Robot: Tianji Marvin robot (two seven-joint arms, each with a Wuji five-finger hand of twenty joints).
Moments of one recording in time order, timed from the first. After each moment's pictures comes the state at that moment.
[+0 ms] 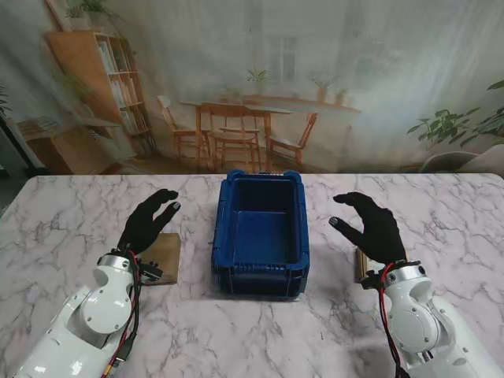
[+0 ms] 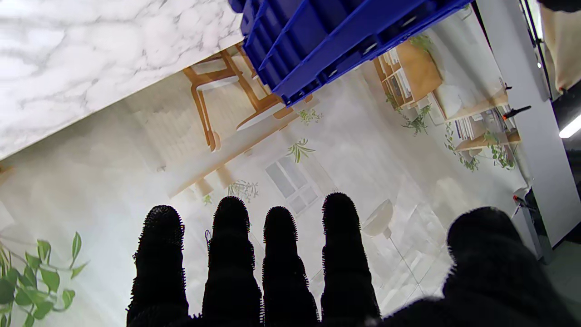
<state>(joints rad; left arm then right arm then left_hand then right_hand) 1.60 -1.17 -1.33 -1.55 0.39 -0.17 0.25 -1.71 -1.16 1.45 -1.61 -0.68 -0.24 -0.30 0.89 0.07 -0.01 0.00 0.50 0.24 0.18 0.51 0.42 0.22 0.05 0.32 0.32 0.30 0.15 0.47 0.09 0.34 0.26 0.74 0.35 -0.07 0.25 -0.06 0.33 -0.05 0.51 0.37 0.35 0.11 0.42 0.24 0.47 0.14 0.17 0.25 0.08 0.35 0.84 0.45</state>
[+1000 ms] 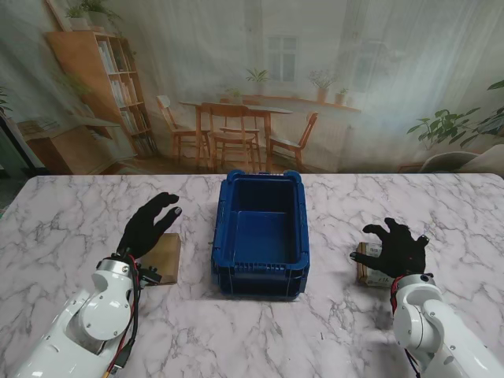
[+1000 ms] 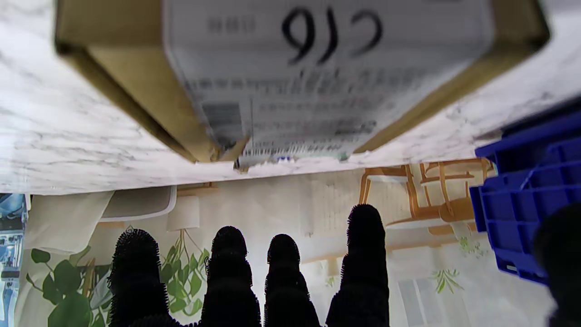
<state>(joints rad) 1.63 -1.17 -1.34 -1.57 0.44 -0.17 0.25 -1.64 -1.09 1.37 -1.41 -0.96 0.20 -0.23 0.89 0.07 -0.01 0.00 0.50 0.24 0.17 0.51 0.42 0.22 0.05 0.32 0.32 0.30 0.15 0.47 0.09 0.34 0.26 0.74 -0.05 -0.43 0.73 -0.12 0.21 -0.27 0.52 0.50 0.19 0.08 0.23 0.27 0.29 0.14 0.07 0.22 -0.06 0.54 0.77 0.16</state>
